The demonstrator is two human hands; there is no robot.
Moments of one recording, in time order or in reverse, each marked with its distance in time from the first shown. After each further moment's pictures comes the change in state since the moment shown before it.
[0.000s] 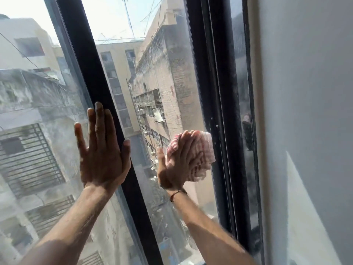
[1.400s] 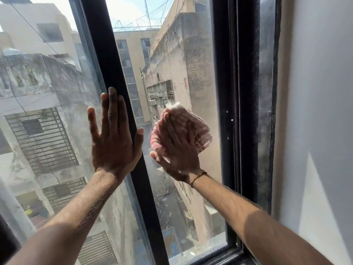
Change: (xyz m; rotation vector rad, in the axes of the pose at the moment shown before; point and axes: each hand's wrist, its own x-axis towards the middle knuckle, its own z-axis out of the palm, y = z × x) left_hand 0.000 0.002 0.014 0.089 0.004 0.004; right_hand 0.031 0.017 -0.007 -0.176 -0.112 -0.877
